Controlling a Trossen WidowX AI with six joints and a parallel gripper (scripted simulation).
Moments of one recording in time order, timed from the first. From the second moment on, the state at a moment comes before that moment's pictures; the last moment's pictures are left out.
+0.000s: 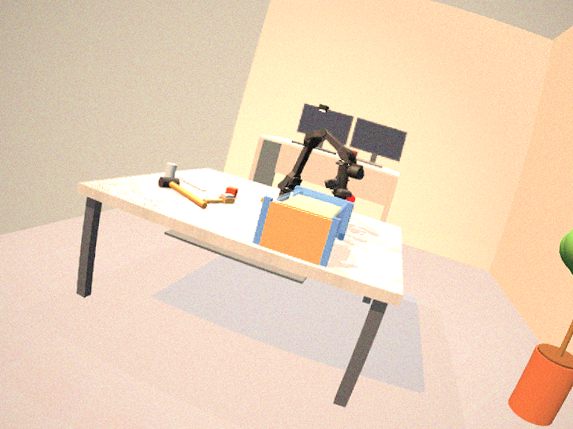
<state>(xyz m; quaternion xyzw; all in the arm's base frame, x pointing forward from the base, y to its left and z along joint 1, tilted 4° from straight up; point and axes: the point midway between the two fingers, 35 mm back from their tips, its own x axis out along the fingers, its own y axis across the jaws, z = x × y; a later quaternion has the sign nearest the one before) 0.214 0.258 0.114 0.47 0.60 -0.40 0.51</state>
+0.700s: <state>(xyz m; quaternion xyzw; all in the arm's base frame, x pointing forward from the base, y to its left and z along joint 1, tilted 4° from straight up) 0.216 0.258 0.114 0.48 0.59 -0.41 0.50</state>
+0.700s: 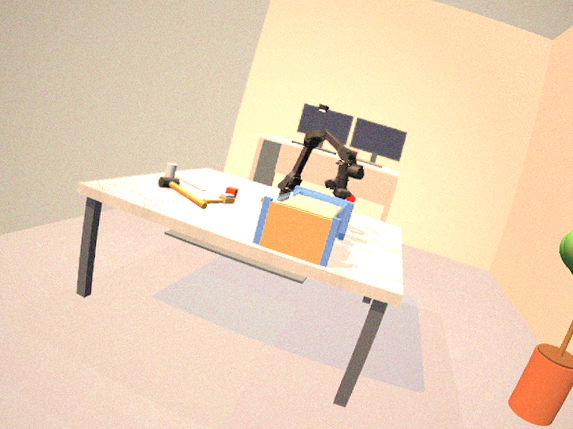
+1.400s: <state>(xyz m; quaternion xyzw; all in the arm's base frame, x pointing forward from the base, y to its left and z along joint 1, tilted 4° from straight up) 0.213 0.257 0.114 0.46 0.61 -0.39 0.52</state>
